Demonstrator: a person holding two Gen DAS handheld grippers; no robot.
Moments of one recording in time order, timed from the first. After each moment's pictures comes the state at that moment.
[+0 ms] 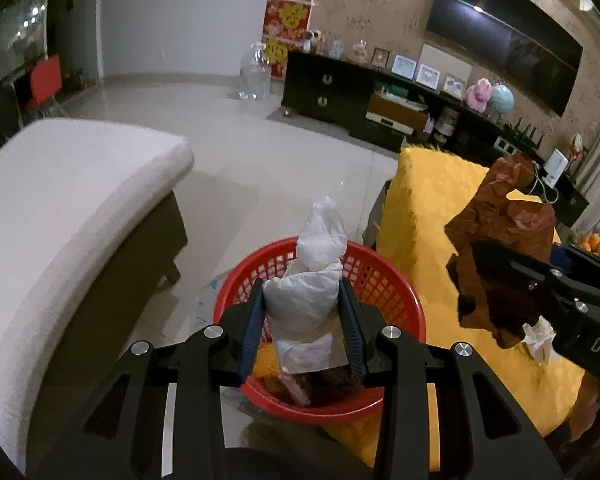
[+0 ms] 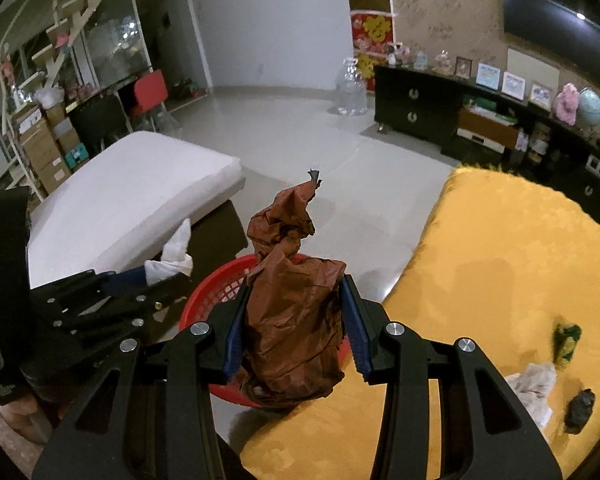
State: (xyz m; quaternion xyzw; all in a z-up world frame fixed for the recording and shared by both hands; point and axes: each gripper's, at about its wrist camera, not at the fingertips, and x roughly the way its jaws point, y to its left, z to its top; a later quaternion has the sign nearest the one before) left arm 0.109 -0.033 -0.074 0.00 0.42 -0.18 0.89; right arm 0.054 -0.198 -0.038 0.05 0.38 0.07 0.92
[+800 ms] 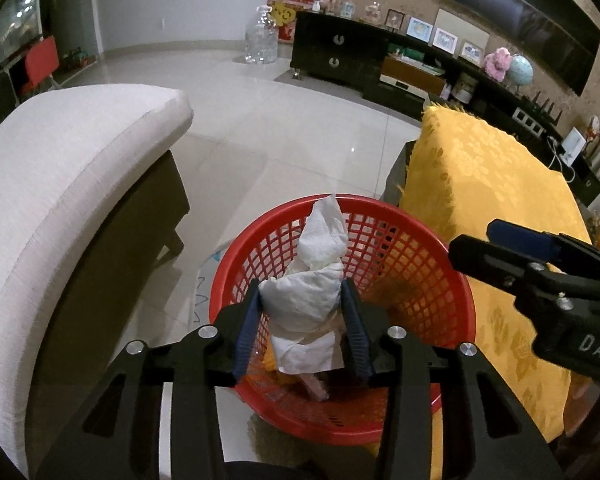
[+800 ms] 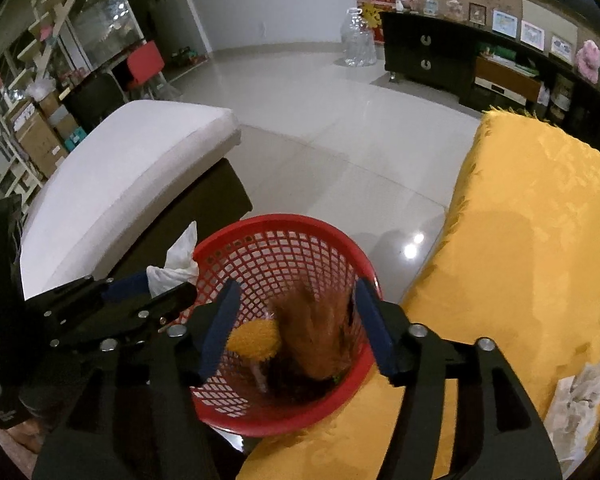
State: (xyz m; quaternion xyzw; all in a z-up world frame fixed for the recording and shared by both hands) left arm 0.136 -0.039 -0.121 0.03 0.47 -0.16 0.87; right arm 0.106 -0.191 -0.102 0.08 0.45 0.09 0.88
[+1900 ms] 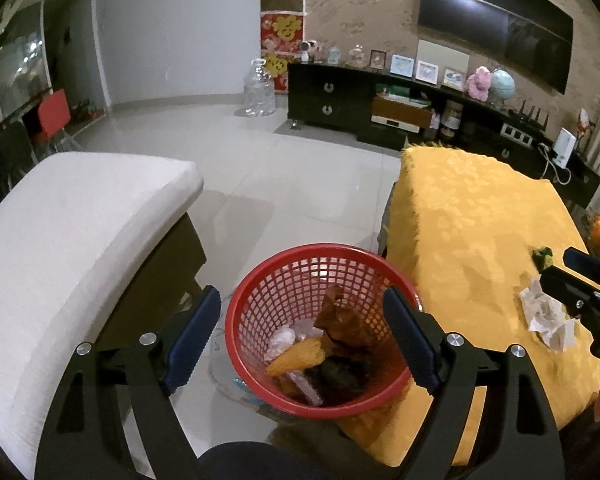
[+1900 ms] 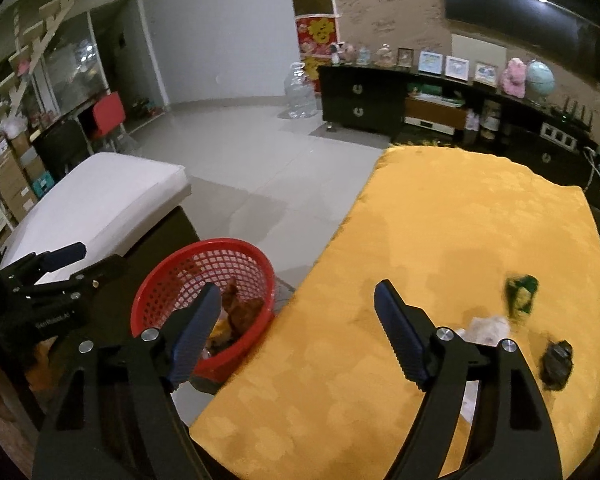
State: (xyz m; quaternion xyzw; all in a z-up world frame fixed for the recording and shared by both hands) left arm 0.081 -0.054 -0.050 0.07 0.38 -0.16 0.91; right arm -0.003 -0.257 -0.043 0.08 0.37 -0.02 0.93
